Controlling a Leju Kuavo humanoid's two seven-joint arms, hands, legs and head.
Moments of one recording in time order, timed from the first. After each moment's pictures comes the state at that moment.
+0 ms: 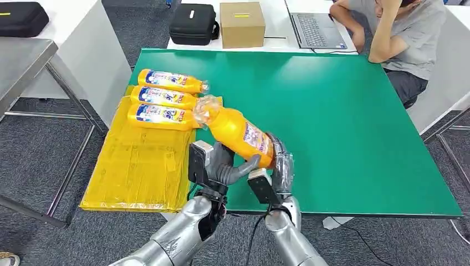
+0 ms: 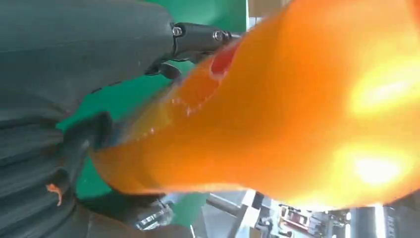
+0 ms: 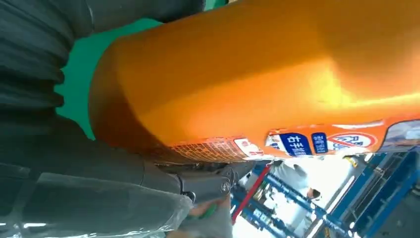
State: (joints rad) left arm -0.51 -0.37 -0.74 -0.75 0.46 0.17 -0.61; right arm -0.32 0.20 0.37 -0.87 0.32 -0.70 -0.70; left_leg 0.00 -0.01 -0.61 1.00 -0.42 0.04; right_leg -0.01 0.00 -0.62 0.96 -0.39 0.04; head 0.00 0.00
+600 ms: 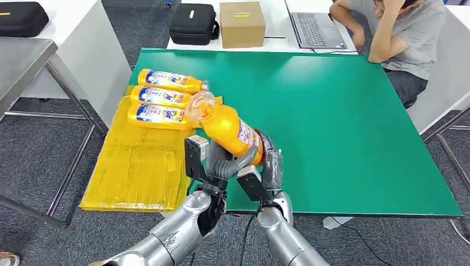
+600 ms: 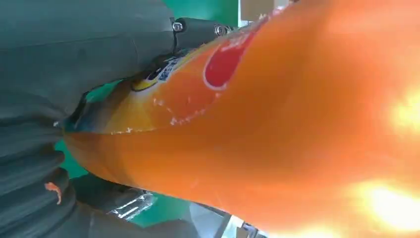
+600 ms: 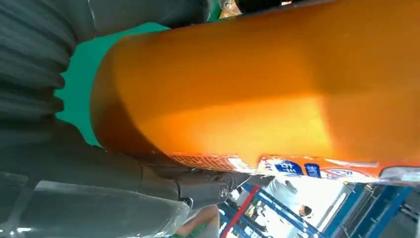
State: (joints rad) left arm -0.54 -0.36 -0.79 -0.75 0.54 0.19 -0.63; right arm -0.38 0.21 0.48 -0.79 0.25 -0.70 -0.70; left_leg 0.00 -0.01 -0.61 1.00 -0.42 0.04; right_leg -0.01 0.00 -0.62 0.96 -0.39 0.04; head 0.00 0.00
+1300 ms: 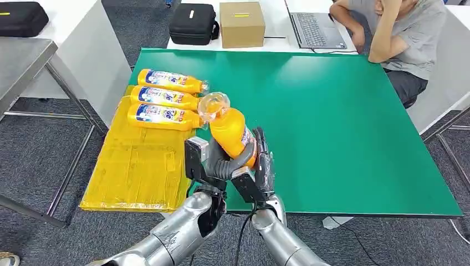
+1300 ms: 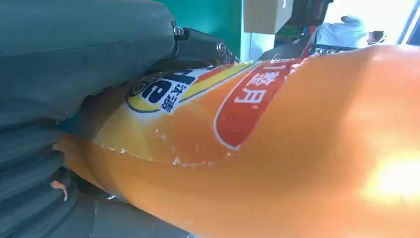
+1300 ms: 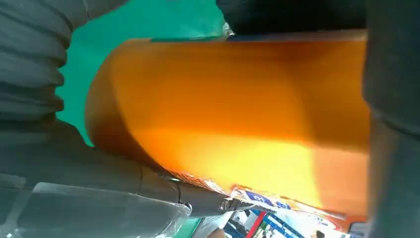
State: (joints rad) left arm -0.55 -0.36 -0.82 -0.73 0.57 0.26 -0.67; right arm -0.40 0.21 0.59 -0.73 0.12 -0.70 -0.70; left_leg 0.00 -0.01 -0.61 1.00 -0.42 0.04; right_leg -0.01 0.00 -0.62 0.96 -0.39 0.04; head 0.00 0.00
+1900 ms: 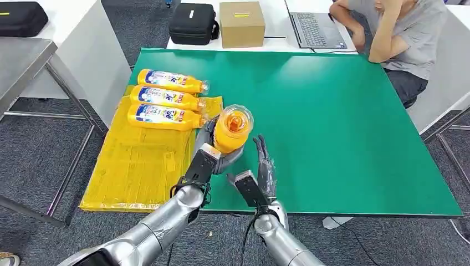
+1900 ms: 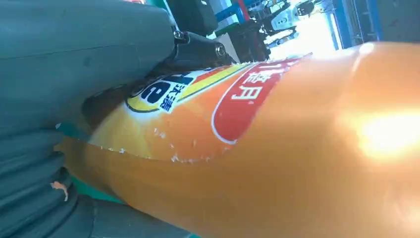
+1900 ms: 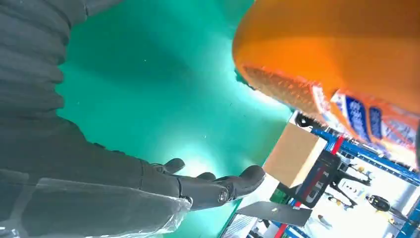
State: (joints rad) left arm -0.62 -0.27 -0.83 -0.66 0.20 0.51 -0.70; right arm -0.38 0.20 0.58 -0.68 0.07 -0.68 -0.70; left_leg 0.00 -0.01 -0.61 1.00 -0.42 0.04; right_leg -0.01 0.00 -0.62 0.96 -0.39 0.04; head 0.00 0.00
